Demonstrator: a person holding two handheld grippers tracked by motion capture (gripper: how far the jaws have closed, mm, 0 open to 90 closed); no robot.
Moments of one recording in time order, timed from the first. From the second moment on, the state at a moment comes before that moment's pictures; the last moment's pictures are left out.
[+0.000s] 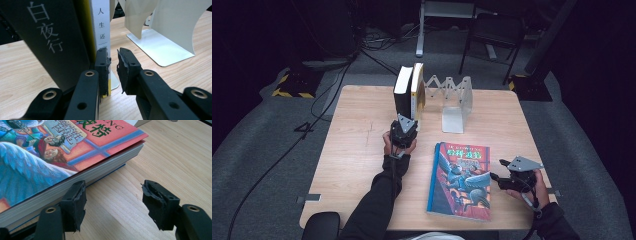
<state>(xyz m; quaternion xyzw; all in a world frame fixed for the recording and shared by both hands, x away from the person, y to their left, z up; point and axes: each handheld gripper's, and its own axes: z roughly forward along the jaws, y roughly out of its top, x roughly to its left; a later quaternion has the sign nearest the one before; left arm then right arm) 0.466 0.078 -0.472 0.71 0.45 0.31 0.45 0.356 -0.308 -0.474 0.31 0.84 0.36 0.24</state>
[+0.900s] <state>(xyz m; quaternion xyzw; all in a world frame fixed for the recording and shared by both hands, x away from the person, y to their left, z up) 0.434 0.069 -0.450 0.81 0.32 0.23 0.43 0.349 -0.311 -0.471 0.32 0.84 0.36 0.25</state>
